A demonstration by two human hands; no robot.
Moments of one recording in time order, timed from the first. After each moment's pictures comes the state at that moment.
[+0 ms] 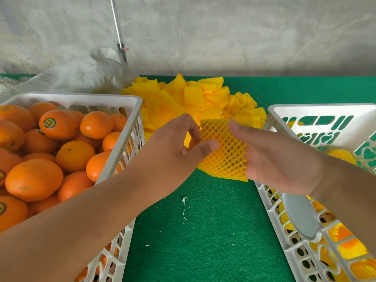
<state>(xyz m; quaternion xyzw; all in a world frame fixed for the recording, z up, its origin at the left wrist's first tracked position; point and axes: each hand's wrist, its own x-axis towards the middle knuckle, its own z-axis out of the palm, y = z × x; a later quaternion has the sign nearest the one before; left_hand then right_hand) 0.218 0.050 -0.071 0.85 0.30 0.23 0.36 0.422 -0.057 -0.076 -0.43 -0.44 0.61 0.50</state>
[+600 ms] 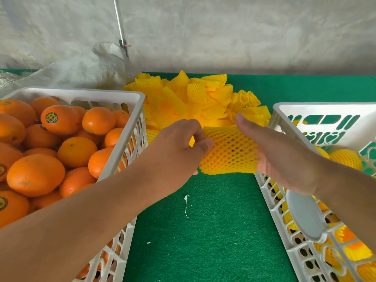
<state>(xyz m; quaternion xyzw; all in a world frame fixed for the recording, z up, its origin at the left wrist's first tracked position) 0.223 0.056 -0.081 0.85 0.28 0.20 0.40 0.426 -0.052 -0.081 -0.62 -0.43 0.48 0.44</state>
